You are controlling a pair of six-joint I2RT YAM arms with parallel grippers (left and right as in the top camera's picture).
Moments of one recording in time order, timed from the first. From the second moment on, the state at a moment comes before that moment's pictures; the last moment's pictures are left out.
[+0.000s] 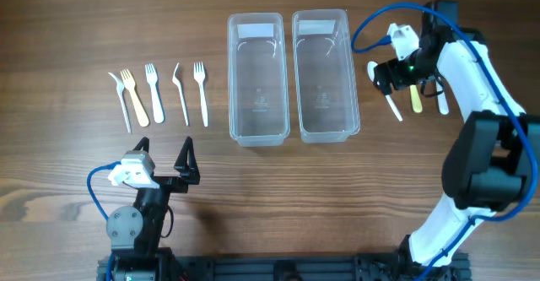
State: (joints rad) left arm 0.02 0.01 0.02 -0.07 0.15 -0.31; right arm -0.09 1.99 1.51 -0.87 -0.14 -0.46
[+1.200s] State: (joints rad) left arm 0.02 0.01 0.02 -0.07 0.15 -0.31; right arm -0.08 2.13 1.51 -0.78 -0.16 -0.48
